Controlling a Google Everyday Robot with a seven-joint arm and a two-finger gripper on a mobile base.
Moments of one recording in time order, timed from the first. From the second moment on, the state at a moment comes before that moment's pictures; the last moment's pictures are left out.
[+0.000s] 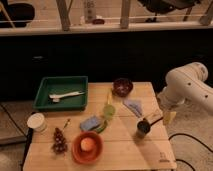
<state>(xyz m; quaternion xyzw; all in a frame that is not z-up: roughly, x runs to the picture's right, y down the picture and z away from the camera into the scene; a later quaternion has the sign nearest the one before) 0.292 0.110 0.681 -0.28 0.02 0.03 0.96</state>
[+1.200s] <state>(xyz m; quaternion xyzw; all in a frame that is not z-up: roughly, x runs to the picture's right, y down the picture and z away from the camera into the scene) 0.286 0.153 0.674 -0.29 0.05 -0.10 0.95</state>
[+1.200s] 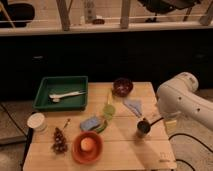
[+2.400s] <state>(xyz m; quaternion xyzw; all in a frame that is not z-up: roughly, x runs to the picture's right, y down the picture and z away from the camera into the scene) 0.280 0.197 0.662 -0.28 0.07 -0.26 0.92</state>
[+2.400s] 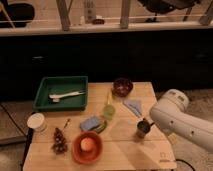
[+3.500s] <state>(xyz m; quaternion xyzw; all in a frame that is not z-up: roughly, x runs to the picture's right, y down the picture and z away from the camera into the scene) 0.266 0.196 0.666 -0.25 0.05 -0.38 0.89</state>
